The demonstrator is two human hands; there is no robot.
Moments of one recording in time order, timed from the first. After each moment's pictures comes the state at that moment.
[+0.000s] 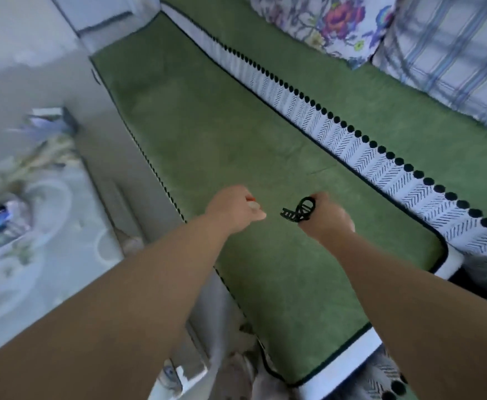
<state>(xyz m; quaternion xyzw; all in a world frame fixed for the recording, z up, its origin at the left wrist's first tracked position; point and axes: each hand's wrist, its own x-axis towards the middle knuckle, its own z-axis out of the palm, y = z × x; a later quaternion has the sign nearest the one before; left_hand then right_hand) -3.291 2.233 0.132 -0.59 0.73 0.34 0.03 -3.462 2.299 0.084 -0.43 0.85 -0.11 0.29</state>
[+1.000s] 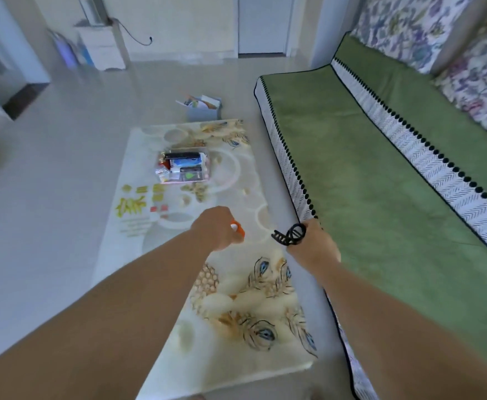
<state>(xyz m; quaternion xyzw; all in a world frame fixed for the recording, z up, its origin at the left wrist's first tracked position) -2.734 2.390 0.200 -0.74 0.62 0.27 -0.04 -2.938 2.379 0.156 -0.62 0.73 -0.10 0.27</state>
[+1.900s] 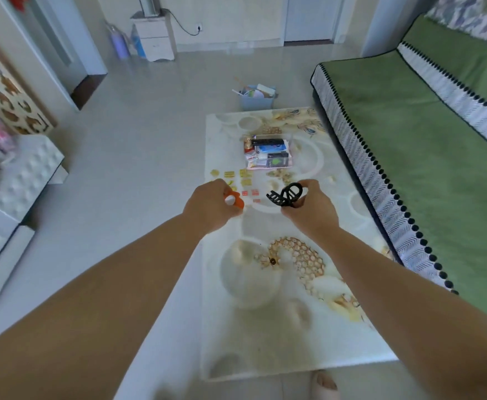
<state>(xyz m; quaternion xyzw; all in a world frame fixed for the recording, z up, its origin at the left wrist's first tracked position) -2.394 2.503 0.213 -0.76 0.58 0.22 -0.18 -2.591 2.452 0.177 -0.66 0.65 -0.23 0.30</state>
